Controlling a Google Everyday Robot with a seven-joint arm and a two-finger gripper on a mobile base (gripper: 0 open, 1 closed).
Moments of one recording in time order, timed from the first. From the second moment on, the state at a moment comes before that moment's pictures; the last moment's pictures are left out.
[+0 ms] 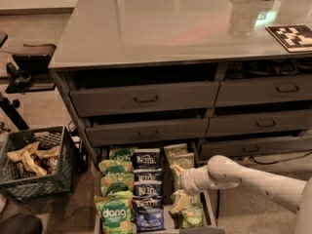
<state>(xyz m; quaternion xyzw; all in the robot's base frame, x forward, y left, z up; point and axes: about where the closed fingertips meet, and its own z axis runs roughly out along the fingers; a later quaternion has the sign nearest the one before) 0.504 -0.072 0.359 -0.64 0.66 0.24 0.30</state>
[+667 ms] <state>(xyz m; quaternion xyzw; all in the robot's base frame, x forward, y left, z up) 0.502 -0.054 0.319 -0.63 0.67 0.26 0.30</state>
